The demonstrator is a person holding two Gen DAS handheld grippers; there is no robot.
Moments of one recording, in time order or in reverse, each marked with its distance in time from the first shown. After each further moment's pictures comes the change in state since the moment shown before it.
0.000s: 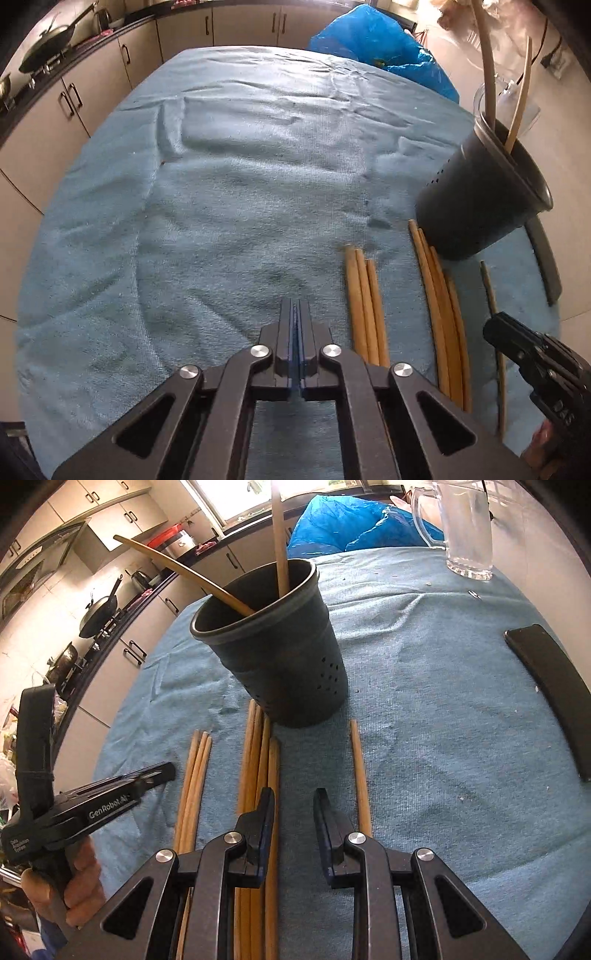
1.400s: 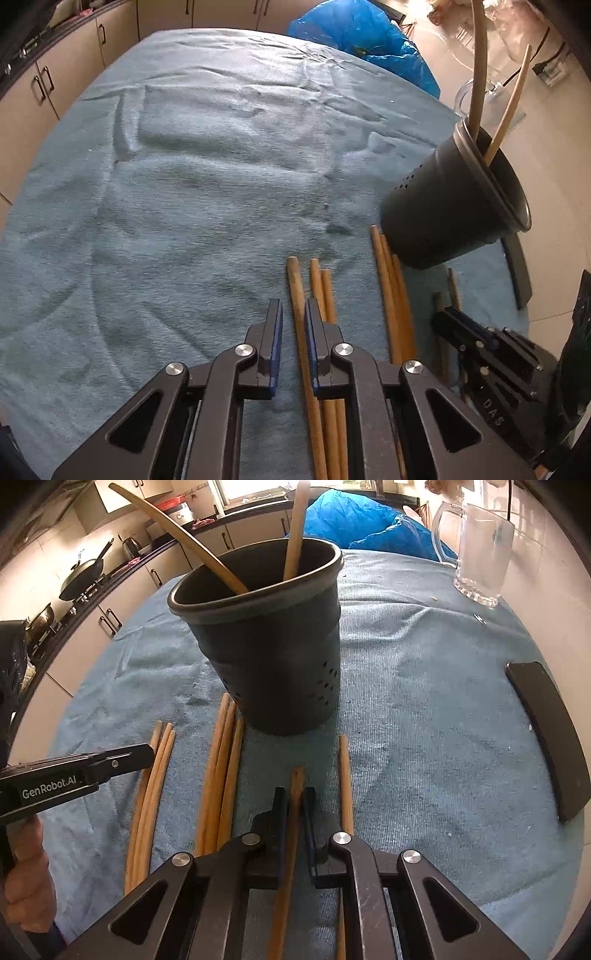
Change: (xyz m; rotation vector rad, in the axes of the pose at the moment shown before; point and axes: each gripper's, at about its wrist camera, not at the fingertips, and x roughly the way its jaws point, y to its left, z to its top) left arm 0.010 -0.014 0.019 -0.004 0.077 -0.100; right arm 0.023 0.010 0.008 -0.116 0.041 -0.158
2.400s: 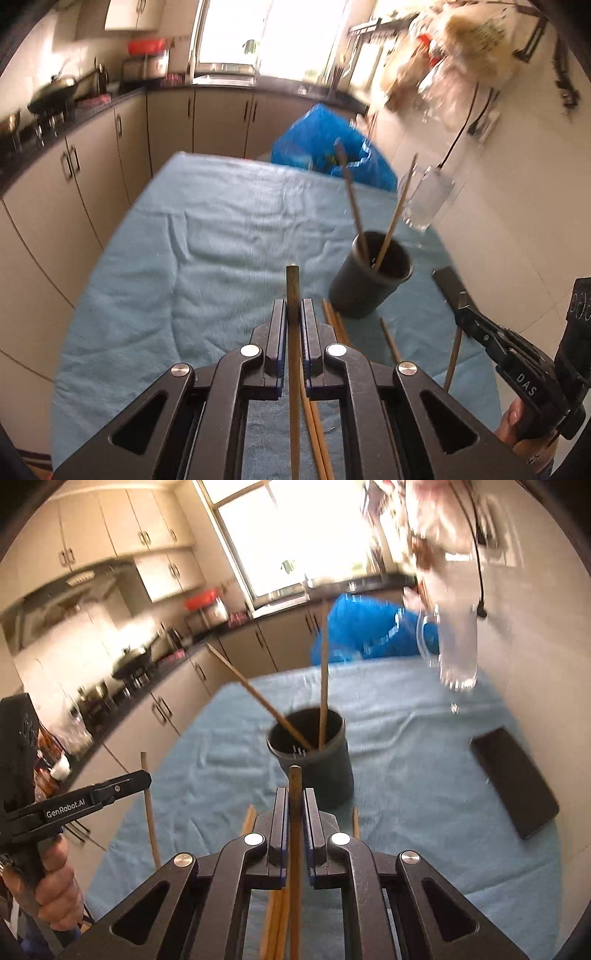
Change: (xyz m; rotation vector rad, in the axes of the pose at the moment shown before) left arm -0.166 -0.014 -0.048 0.073 -0.432 -0.021; right arm -0.137 0.001 -0.015 0.042 -0.415 0.156
